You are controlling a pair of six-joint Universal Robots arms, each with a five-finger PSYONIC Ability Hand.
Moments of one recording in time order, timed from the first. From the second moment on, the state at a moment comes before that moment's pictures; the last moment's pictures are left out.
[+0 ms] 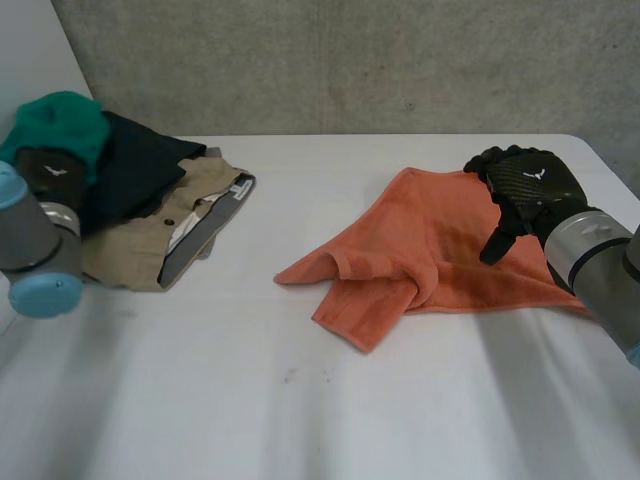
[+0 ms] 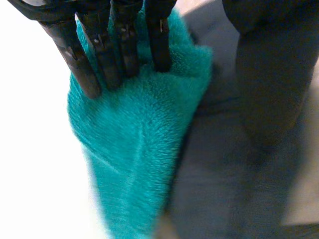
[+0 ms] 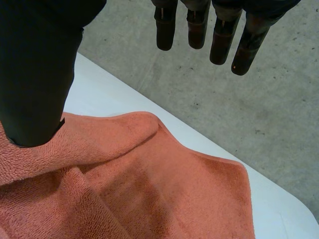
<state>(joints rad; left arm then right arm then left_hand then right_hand) 4.65 -2.28 -1.29 3.58 -1.72 3.87 1.83 -1.29 1.56 -0.11 1.40 2.88 0.42 0.43 0.44 0.43 0.25 0.21 0.22 0.21 0.24 0.07</state>
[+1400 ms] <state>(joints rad) 3.97 -2.37 -1.19 3.43 -1.52 3.69 1.55 -1.29 1.67 0.11 1.28 2.54 1.13 1.19 1.18 1.20 0.97 0.21 0.22 0.21 0.24 0.07</state>
